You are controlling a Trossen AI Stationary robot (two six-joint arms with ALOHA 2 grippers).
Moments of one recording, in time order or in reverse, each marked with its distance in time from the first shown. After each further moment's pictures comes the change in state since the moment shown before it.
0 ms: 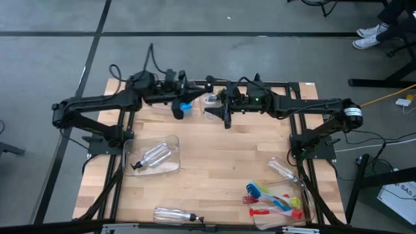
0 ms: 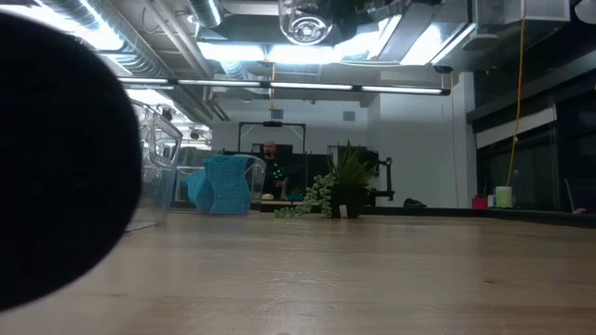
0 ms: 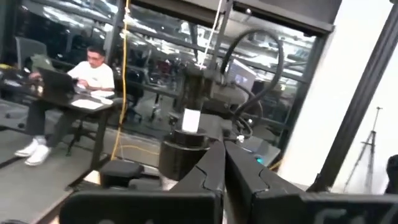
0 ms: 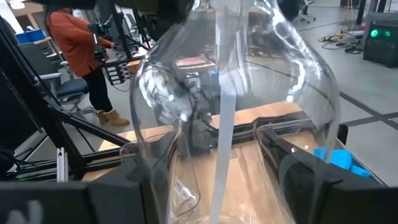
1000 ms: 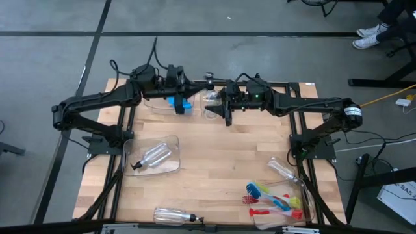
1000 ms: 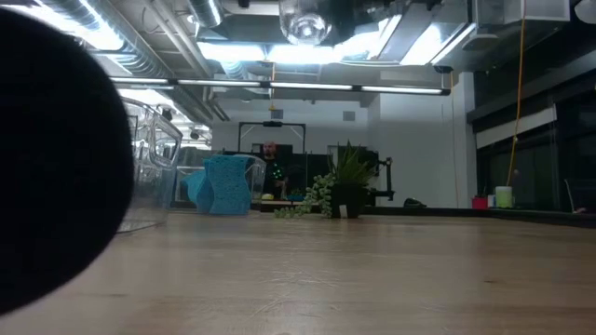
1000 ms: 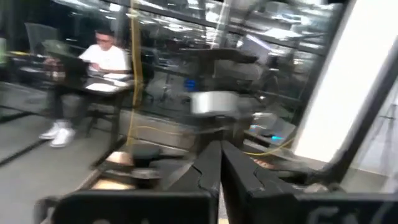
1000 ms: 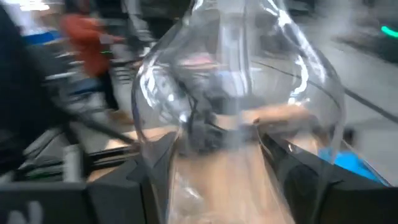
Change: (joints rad) left arm 0.101 0.026 0.054 -0.169 0.045 0.068; right arm 0.003 0.004 0.000 0.001 -0.065 0.006
